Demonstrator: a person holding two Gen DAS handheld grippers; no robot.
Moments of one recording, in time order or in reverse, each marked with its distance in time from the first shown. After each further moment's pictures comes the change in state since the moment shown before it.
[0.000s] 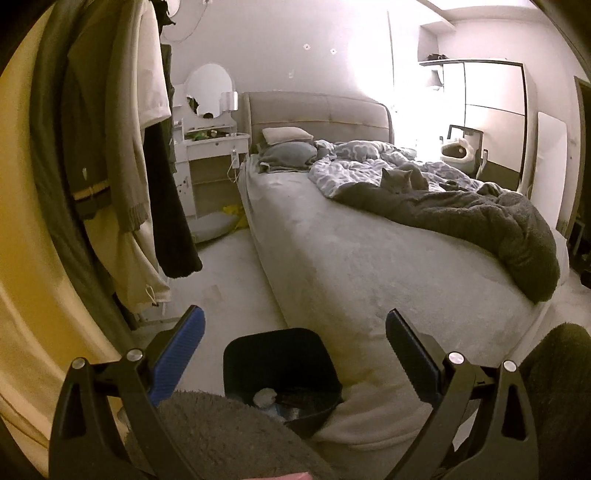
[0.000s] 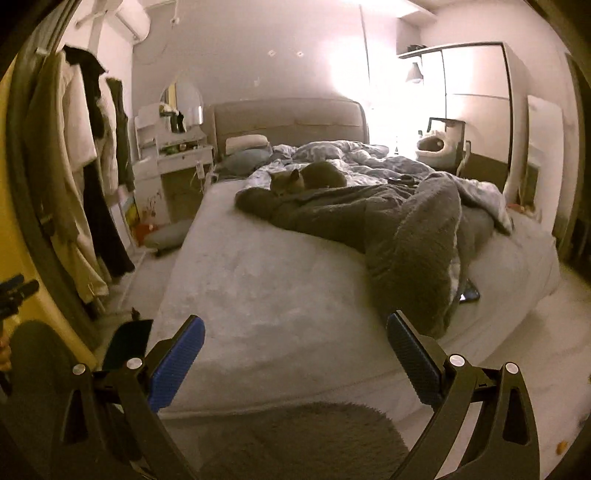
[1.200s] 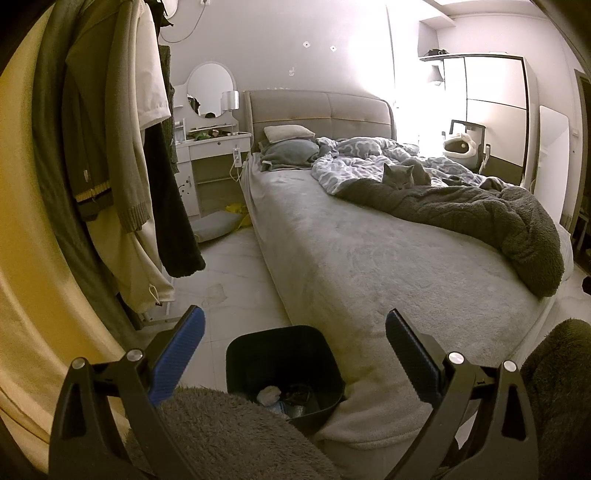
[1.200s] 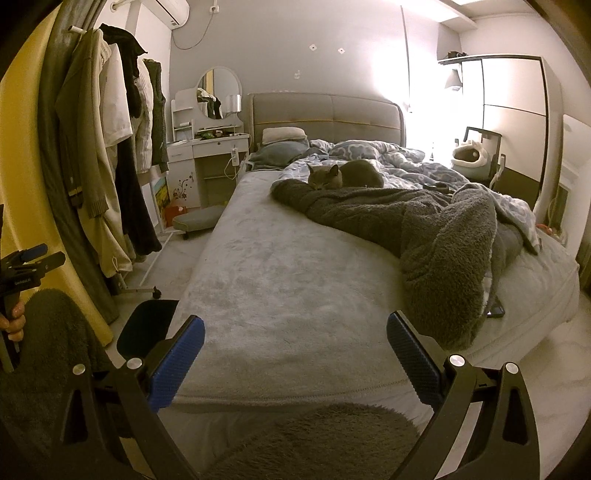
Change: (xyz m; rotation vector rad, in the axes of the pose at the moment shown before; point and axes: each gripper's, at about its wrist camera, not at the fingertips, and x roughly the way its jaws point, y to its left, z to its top) left arm -0.001 -0.007 0.001 0.014 0.006 0.024; right arm 0.005 0.026 0.001 -0.117 0.028 0.106
